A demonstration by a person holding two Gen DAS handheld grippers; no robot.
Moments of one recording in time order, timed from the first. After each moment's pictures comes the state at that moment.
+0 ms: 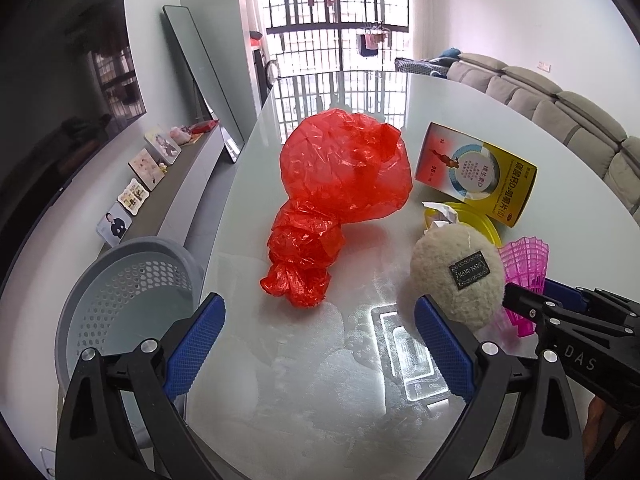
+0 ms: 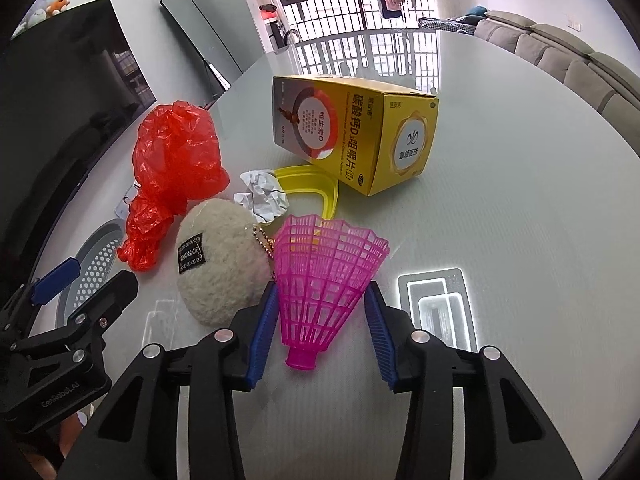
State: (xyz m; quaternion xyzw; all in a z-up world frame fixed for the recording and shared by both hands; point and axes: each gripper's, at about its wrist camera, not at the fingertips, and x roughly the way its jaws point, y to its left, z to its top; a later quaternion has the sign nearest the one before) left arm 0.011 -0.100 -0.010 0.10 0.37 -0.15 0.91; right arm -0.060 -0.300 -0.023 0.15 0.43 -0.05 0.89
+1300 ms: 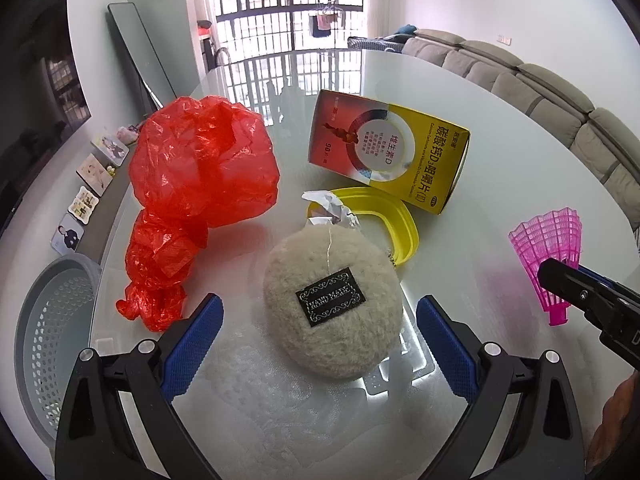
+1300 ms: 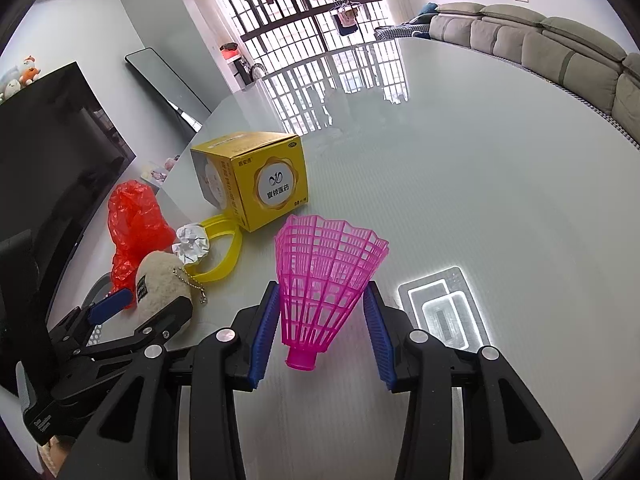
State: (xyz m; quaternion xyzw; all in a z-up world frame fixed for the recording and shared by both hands) left arm 0.018 -0.180 -0.033 0.12 0.40 -0.23 0.88; right arm -0.117 -0.381 -0.011 0.22 0.38 -0.09 0.89
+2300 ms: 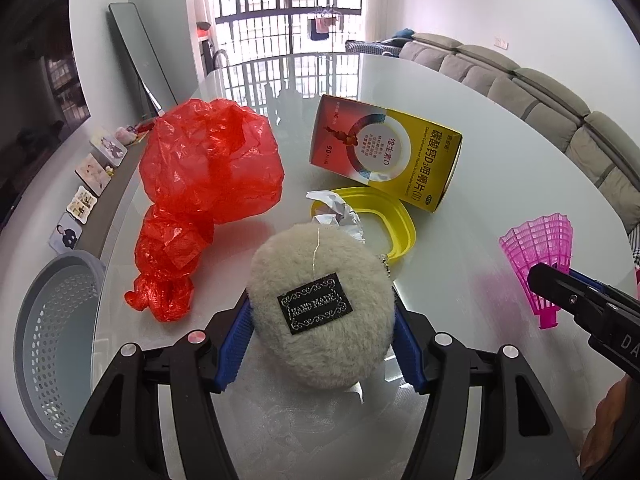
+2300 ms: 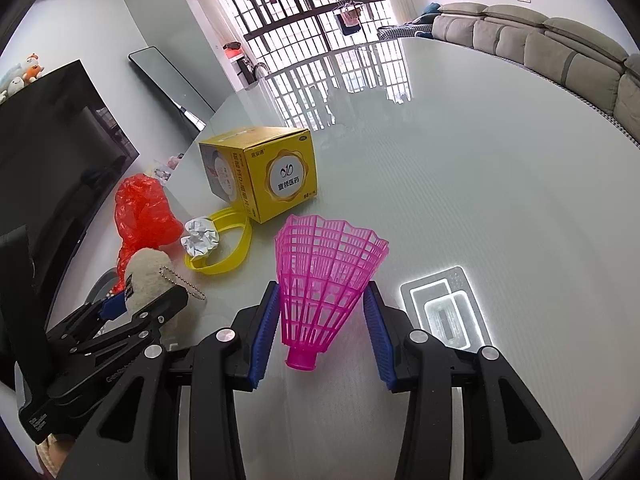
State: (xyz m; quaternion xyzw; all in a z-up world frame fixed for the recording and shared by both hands) left arm 0.009 -0.167 -0.026 0.11 0.40 -0.23 0.88; right arm -0.121 -0.370 -0.009 0.22 0.38 -0.09 0.90
